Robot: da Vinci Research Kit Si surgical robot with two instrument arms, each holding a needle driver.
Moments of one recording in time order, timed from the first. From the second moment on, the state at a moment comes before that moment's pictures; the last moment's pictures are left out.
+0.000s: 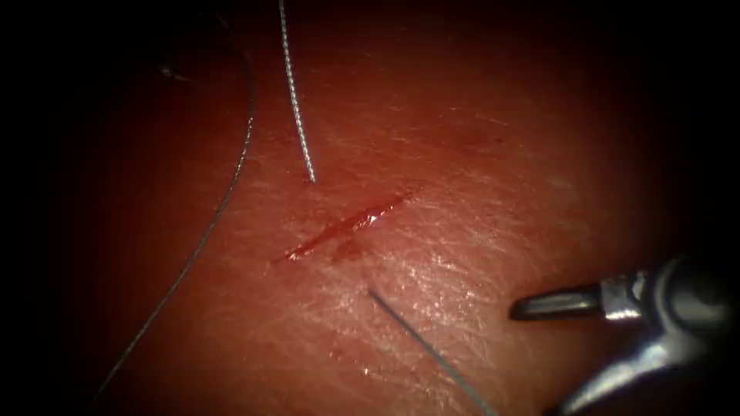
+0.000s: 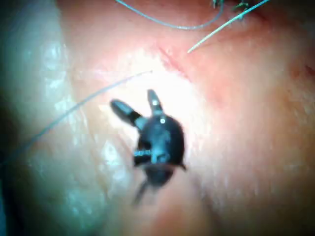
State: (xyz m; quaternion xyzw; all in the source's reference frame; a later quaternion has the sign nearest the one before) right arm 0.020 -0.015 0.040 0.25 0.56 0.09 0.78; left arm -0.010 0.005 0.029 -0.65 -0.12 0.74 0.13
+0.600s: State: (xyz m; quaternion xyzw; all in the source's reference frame) right arm 0.027 -0.016 0.044 0.20 0.58 0.09 0.79; left arm -0.010 0.005 0.029 -0.65 -0.12 0.74 0.13
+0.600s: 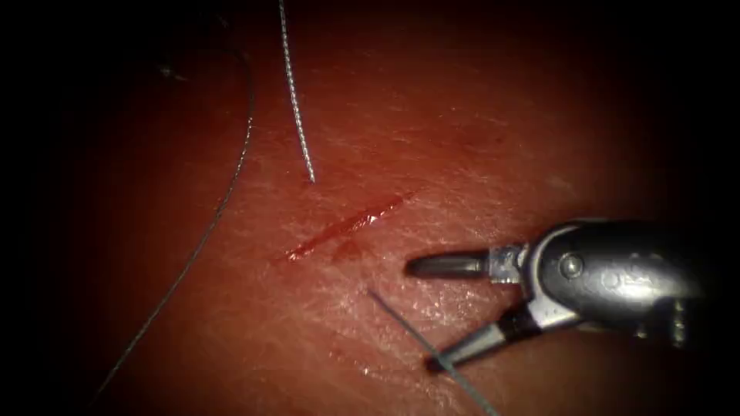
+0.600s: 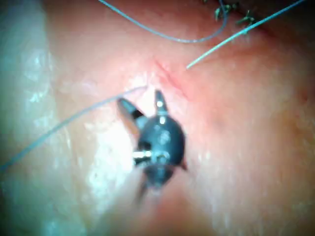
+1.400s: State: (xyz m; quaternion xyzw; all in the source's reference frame) right arm 0.028 -0.017 0.045 0.22 0.58 0.06 0.78; left arm -0.010 0.005 0.029 -0.65 -0.13 0.74 0.13
